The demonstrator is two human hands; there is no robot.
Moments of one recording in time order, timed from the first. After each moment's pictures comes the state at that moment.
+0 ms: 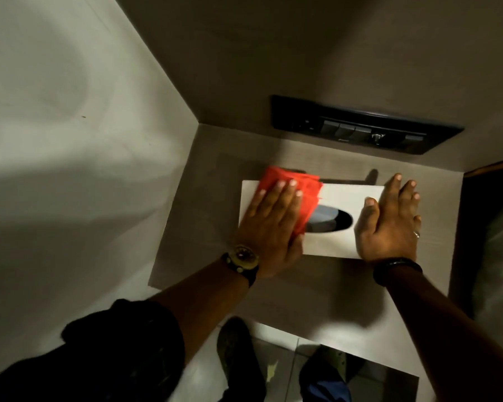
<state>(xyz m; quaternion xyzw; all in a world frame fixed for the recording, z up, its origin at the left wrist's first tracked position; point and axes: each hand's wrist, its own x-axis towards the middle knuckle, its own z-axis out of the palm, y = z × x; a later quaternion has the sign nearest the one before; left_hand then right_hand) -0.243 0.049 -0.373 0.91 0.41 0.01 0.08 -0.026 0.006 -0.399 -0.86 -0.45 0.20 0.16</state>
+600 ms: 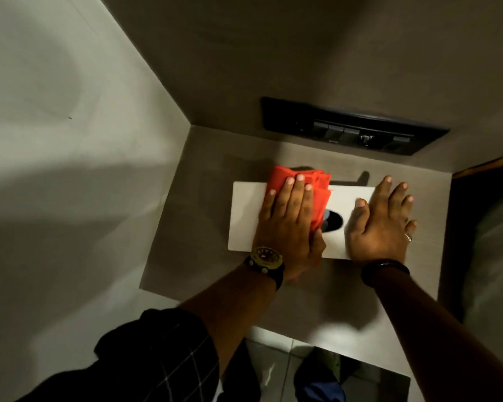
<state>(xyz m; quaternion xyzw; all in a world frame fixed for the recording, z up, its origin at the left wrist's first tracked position) -0.192 0.038 -0.371 0.87 0.48 0.01 0.11 -0.028 0.005 -0.396 -0.87 -0.43 0.20 0.13</state>
